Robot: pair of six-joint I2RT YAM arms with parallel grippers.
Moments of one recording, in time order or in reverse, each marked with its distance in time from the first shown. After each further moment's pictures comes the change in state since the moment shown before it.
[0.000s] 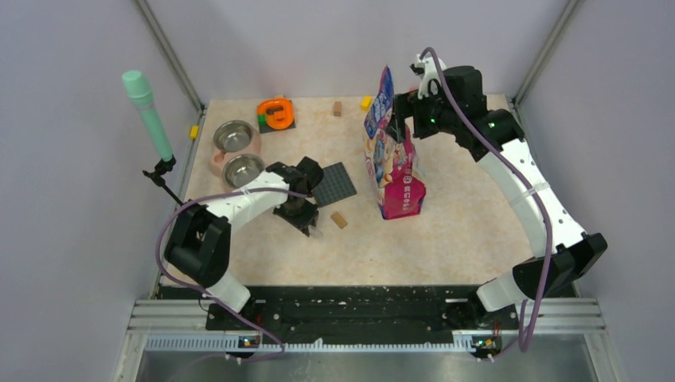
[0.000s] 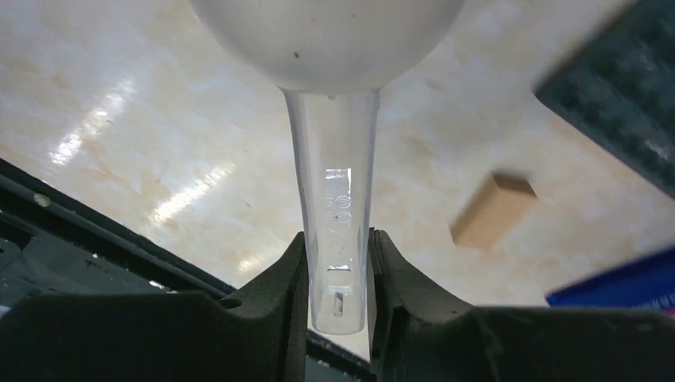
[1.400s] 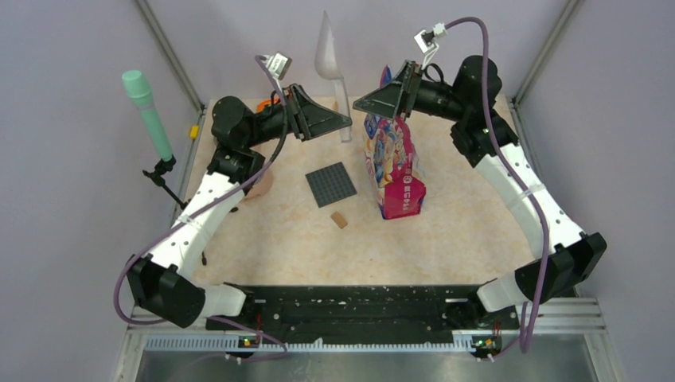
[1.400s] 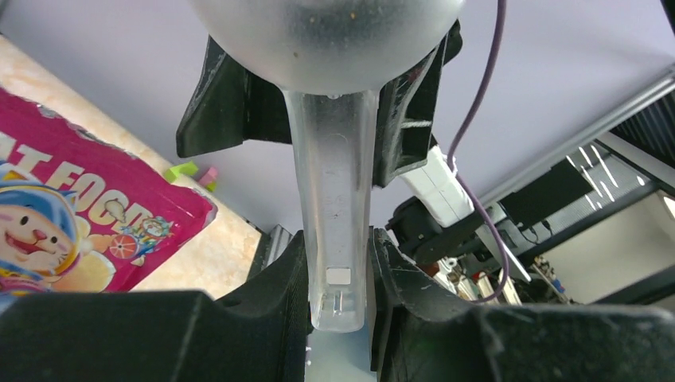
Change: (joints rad) left arm 0.154 -0.282 0.267 1.382 1.015 0.423; right arm -0.001 -0.023 -0.106 0.691 -0.647 0.697
